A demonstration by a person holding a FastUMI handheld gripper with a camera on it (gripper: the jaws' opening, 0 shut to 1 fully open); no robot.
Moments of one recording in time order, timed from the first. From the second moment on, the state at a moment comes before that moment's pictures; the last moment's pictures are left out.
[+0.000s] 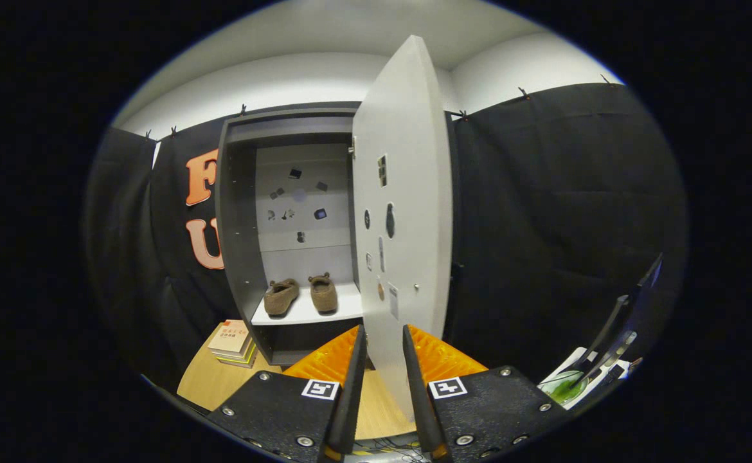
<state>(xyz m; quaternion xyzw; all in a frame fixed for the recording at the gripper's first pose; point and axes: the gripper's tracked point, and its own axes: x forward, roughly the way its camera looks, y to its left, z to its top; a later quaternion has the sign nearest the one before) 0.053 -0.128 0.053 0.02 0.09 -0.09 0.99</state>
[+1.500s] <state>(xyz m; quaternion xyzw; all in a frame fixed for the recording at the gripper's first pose) 0.104 -0.212 0.019 0.06 0.11 -0.11 0.99</state>
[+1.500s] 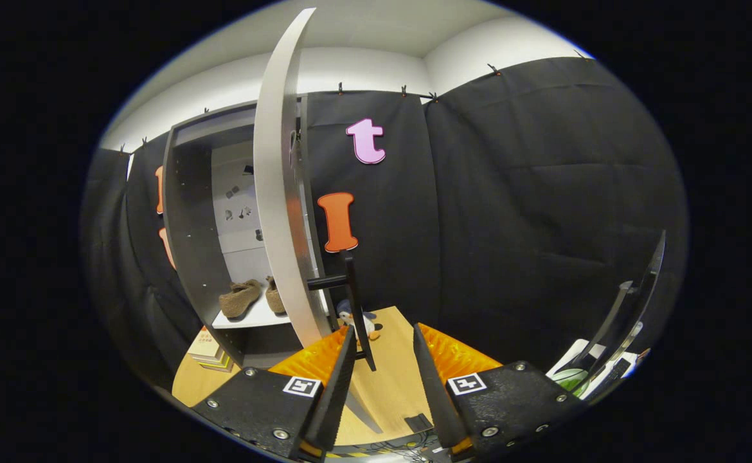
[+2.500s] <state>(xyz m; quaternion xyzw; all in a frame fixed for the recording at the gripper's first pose) 0.105 -0.140 0.025 0.03 0.09 0.02 1.00</state>
